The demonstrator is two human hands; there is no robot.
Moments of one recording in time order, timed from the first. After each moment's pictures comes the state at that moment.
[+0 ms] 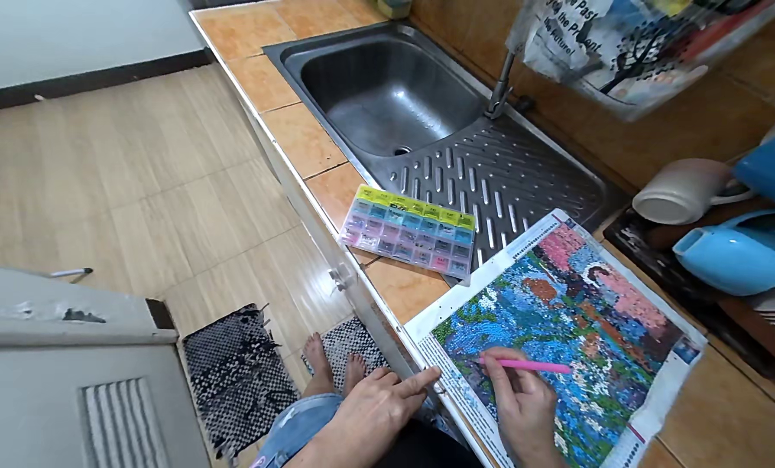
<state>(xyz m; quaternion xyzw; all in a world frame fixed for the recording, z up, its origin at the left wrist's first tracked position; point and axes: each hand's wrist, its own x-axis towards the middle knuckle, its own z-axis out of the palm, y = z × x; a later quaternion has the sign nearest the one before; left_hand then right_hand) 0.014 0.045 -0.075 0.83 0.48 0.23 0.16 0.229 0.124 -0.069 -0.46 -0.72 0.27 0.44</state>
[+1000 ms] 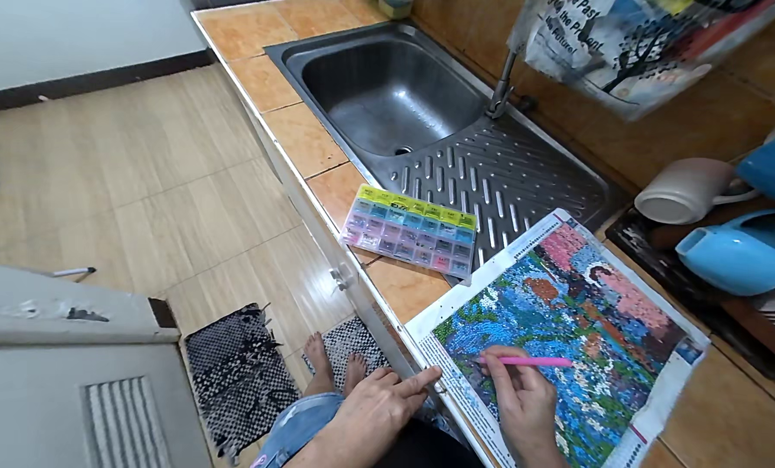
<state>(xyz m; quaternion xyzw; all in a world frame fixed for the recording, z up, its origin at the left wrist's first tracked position) 0.014 0.045 -0.074 0.83 0.48 0.23 0.16 0.228 0.125 -0.068 -0.46 -0.71 0.28 0.44</state>
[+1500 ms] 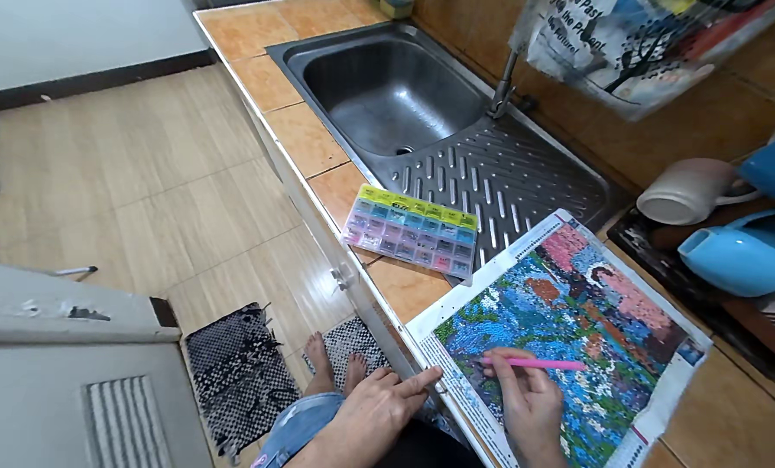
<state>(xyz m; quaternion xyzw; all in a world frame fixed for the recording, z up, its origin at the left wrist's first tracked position) 0.013 0.044 -0.073 0.83 0.48 0.23 0.17 0.227 0.123 -0.064 -0.47 -0.67 0.33 0.47</state>
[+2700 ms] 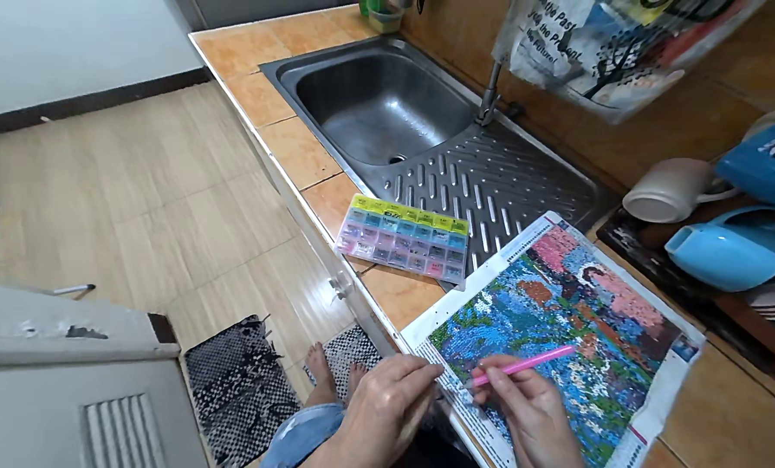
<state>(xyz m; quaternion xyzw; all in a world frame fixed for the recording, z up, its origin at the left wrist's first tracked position) 0.024 0.067 -0.042 0.70 0.50 0.47 0.16 0.218 0.114 -0.009 -0.47 -0.47 0.61 0.42</state>
